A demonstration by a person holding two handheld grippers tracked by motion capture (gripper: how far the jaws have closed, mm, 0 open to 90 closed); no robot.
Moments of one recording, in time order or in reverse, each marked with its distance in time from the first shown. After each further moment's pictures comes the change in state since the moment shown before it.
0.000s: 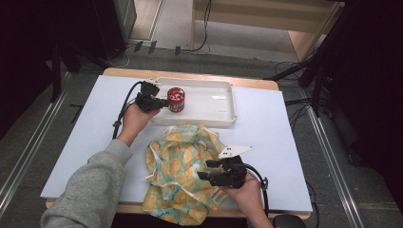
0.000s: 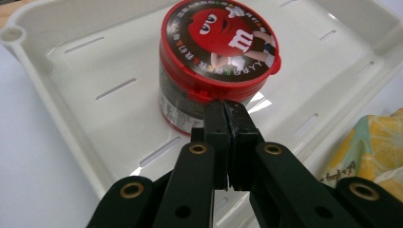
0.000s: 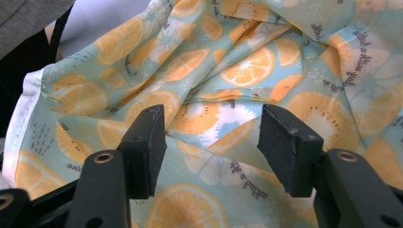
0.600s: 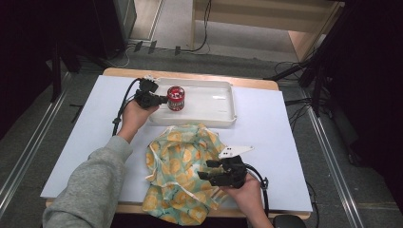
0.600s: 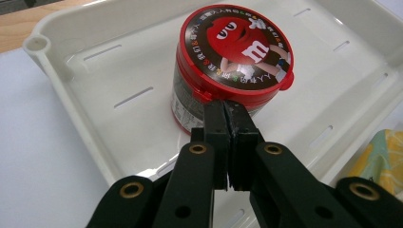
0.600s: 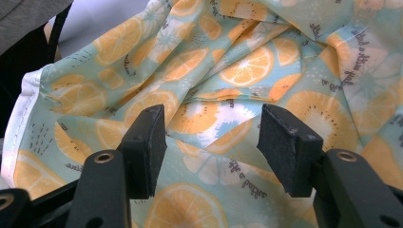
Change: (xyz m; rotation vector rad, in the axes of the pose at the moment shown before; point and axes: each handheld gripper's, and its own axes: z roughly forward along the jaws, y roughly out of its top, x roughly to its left) left arm 0.010 0.007 0.001 -0.008 0.018 -0.022; right arm 0.000 0.000 0.000 0.002 -0.003 0.004
